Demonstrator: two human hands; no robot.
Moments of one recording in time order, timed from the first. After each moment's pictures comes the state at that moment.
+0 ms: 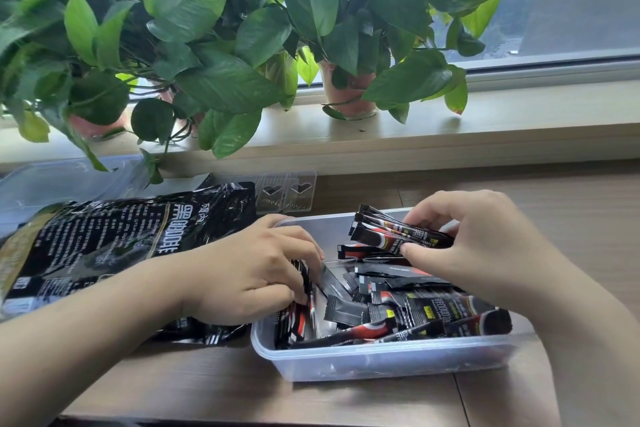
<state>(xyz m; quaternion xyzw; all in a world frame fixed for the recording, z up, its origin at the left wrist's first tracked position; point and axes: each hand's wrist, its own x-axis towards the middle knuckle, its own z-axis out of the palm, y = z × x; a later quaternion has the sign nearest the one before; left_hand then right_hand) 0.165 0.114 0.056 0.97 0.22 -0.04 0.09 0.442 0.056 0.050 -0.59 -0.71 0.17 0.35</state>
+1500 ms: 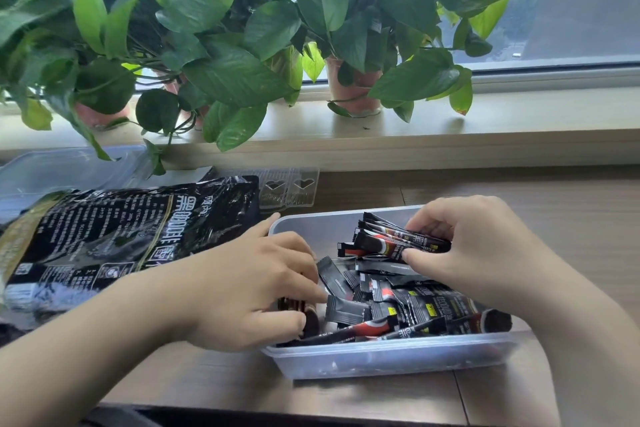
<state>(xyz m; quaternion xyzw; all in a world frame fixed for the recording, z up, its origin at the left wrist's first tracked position) 0.165 0.086 0.054 0.95 0.29 -0.08 0.07 0.440 0.060 0.044 -0.60 -0.73 0.13 0.30</state>
